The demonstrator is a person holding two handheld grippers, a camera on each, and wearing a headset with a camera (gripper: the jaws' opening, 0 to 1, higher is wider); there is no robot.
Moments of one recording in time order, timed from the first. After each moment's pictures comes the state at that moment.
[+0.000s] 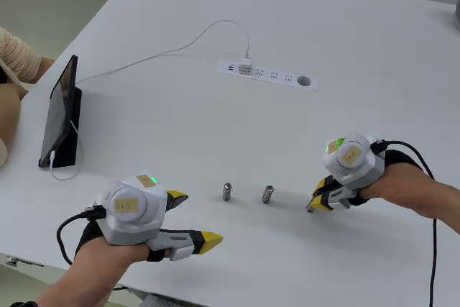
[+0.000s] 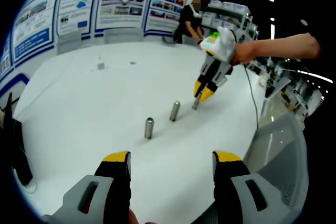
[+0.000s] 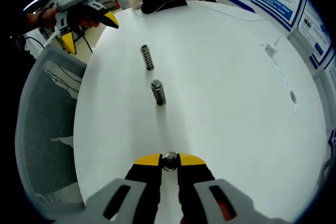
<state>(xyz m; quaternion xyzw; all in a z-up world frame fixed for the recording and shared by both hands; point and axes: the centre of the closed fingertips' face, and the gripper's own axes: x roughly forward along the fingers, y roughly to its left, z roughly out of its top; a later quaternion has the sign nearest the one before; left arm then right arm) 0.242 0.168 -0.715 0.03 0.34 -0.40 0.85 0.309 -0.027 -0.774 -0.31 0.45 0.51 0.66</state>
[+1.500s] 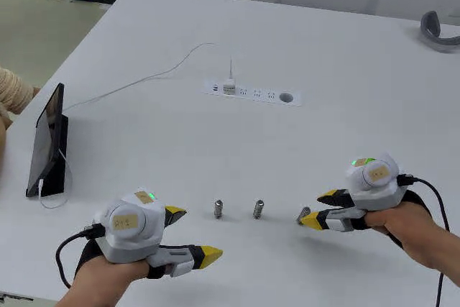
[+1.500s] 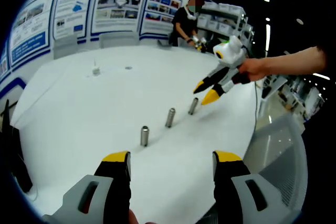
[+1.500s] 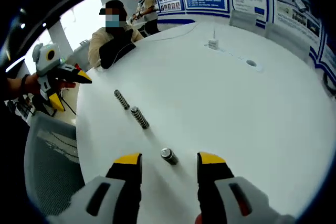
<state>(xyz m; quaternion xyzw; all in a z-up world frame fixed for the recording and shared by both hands) 0.246 0.157 -0.706 0.03 0.32 -0.41 0.85 0.312 -0.045 -0.749 -0.06 0.41 0.38 0.83</state>
